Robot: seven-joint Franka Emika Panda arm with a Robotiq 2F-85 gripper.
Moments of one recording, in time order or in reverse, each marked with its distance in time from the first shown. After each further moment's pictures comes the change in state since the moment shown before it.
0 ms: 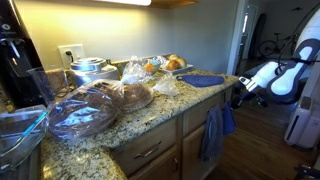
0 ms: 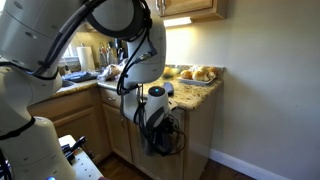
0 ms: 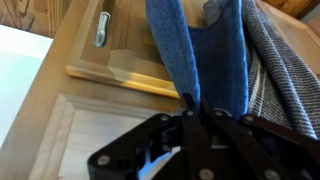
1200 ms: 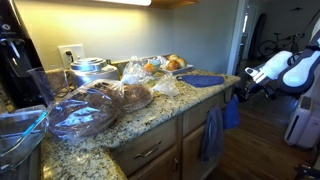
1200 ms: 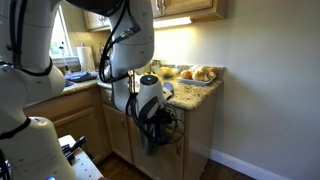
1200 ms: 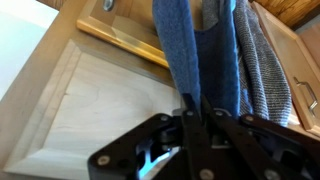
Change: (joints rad) arm -0.172 -0.162 0.155 -0.152 -0.015 0.000 -0.119
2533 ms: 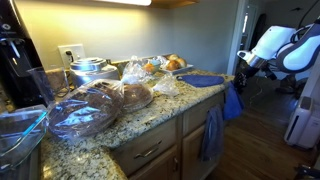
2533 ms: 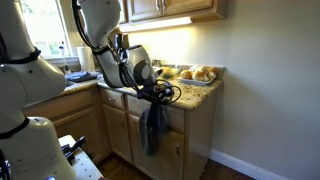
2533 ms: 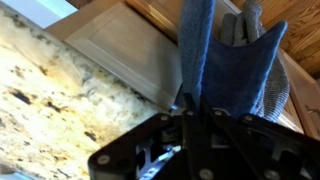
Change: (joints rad) arm -0.057 -0.455 0.299 -0.049 0.079 -0.270 0.176
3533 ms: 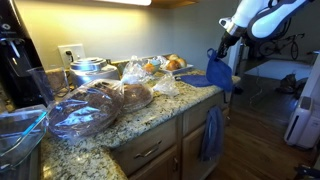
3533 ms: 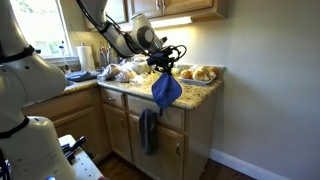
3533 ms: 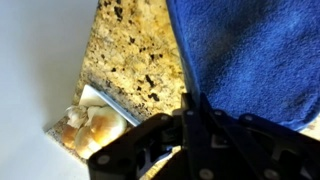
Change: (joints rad) arm 0.013 -0.173 0.147 0.325 0.238 -0.289 -0.075
